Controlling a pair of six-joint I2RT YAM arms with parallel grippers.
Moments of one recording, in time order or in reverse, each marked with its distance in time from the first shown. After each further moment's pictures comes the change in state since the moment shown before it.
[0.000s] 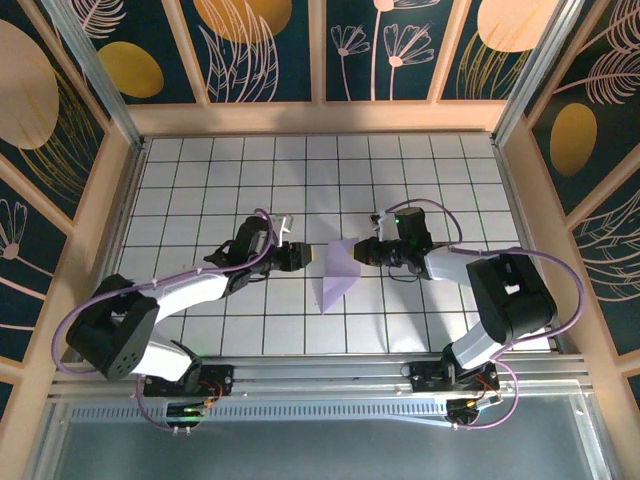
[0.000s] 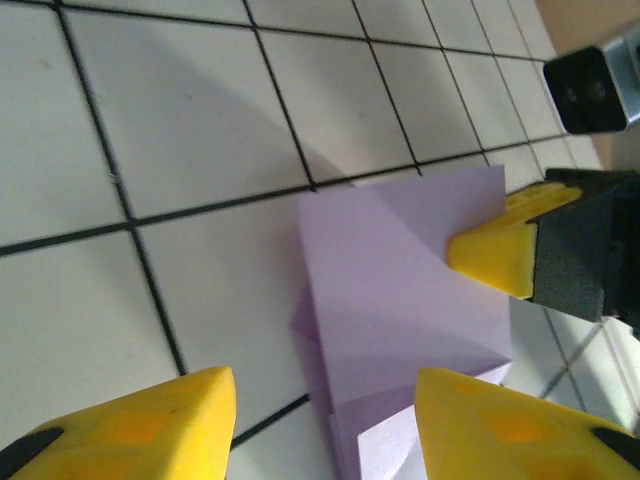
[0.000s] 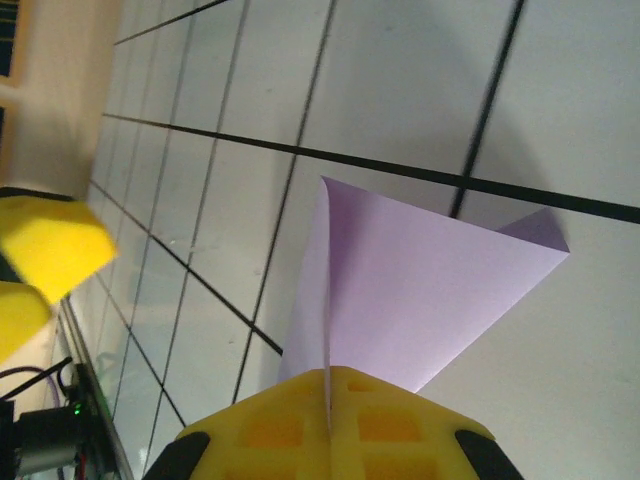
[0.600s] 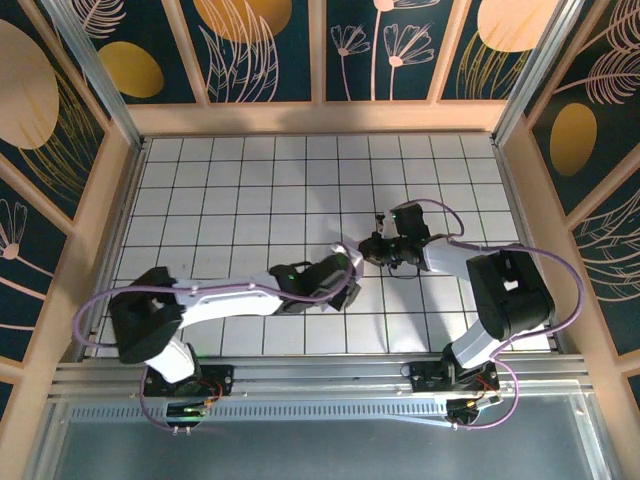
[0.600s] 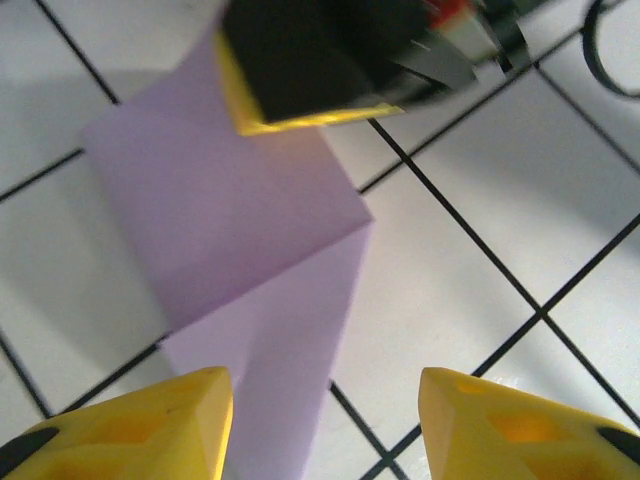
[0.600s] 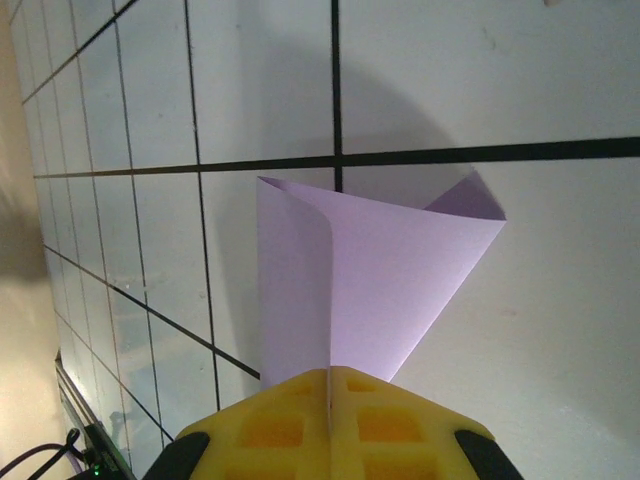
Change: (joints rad) left arm -0.530 0.236 0.378 -0.415 -0.502 0.158; right arm -0.006 0.026 0.082 -0.206 0.087 0.153
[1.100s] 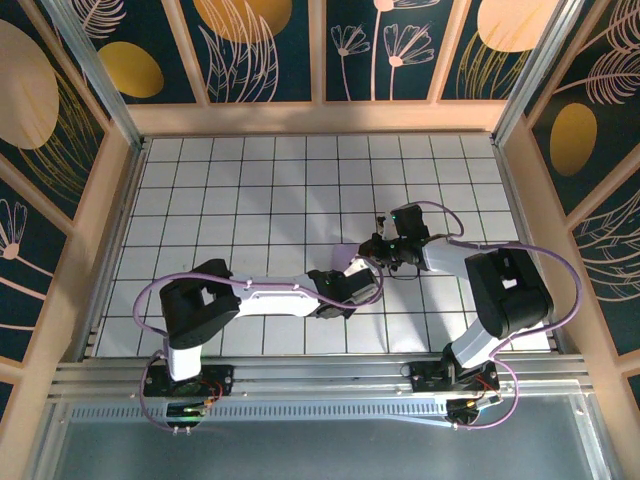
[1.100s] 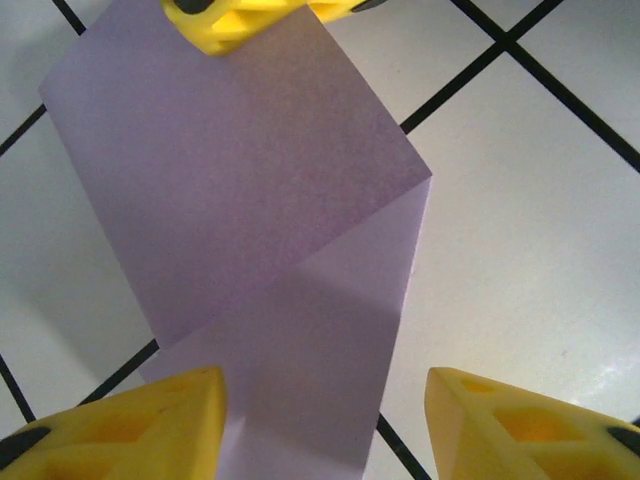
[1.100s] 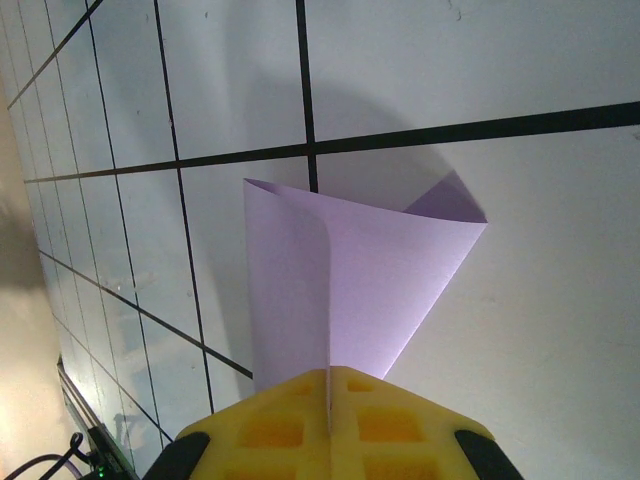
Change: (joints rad) left arm -0.047 0.245 0.144 -0.135 -0.182 0.035; right arm -0.003 0.010 0.000 -0.010 0.000 0.021
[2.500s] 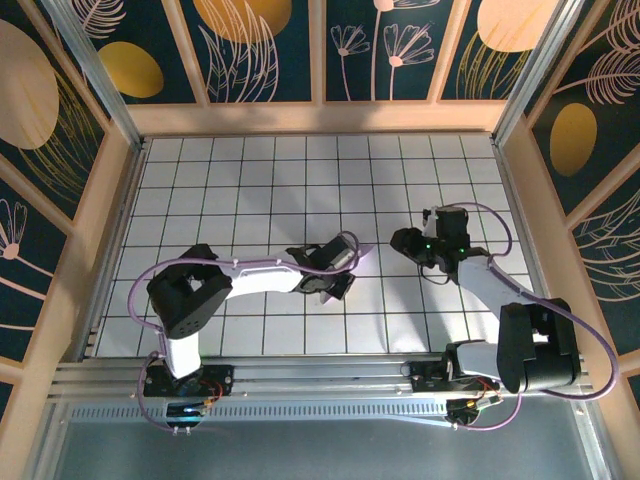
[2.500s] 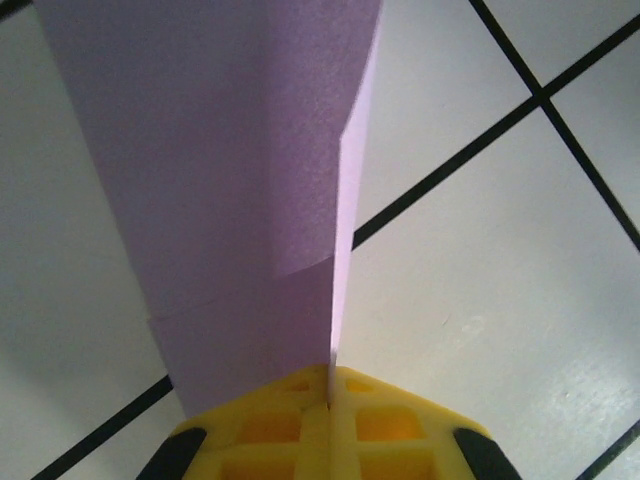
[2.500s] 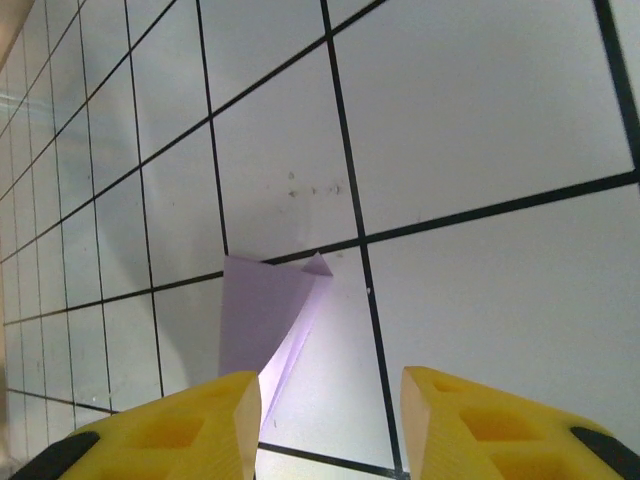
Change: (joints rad) left arm 0.219 -0.030 -0.064 0.122 0.444 -0.023; right arm -0.225 -0.335 -0.122 -0.096 0.143 -0.066
